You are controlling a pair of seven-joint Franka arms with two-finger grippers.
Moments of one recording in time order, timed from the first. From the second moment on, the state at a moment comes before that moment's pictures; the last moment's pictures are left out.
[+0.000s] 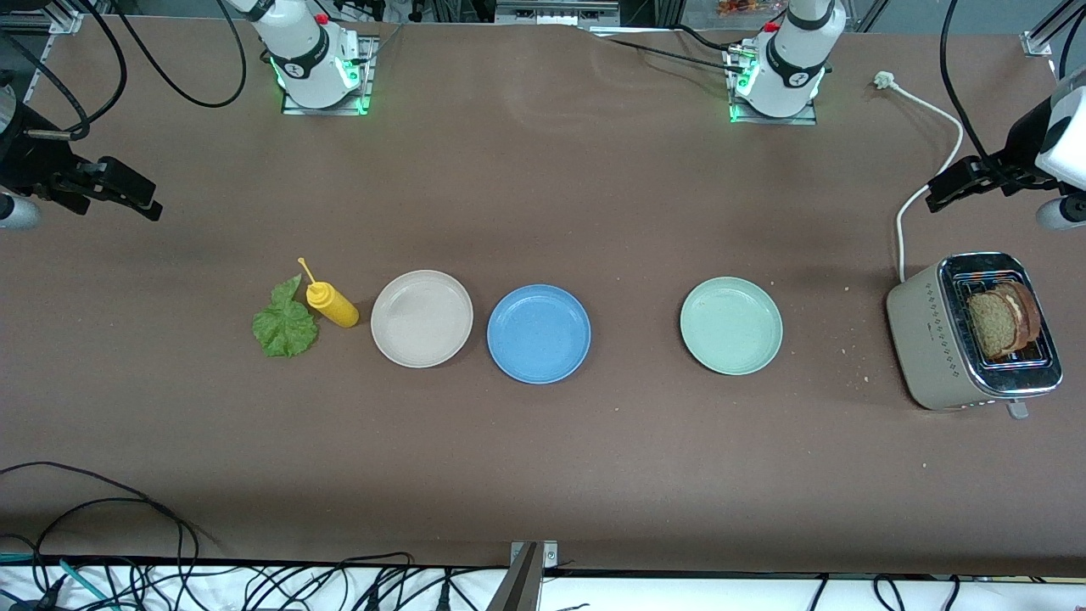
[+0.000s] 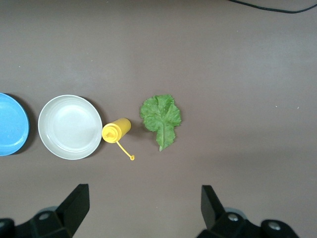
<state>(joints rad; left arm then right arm) -0.01 -0.02 -0.01 -1.60 0.05 1.50 -0.25 0.02 0.00 0.01 -1.59 0.02 1.62 0.12</state>
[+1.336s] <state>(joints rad) 0.00 -0.01 -0.01 -1.60 -0.05 1.53 -0.08 0.02 0.01 0.00 -1.59 0.02 1.61 0.12</state>
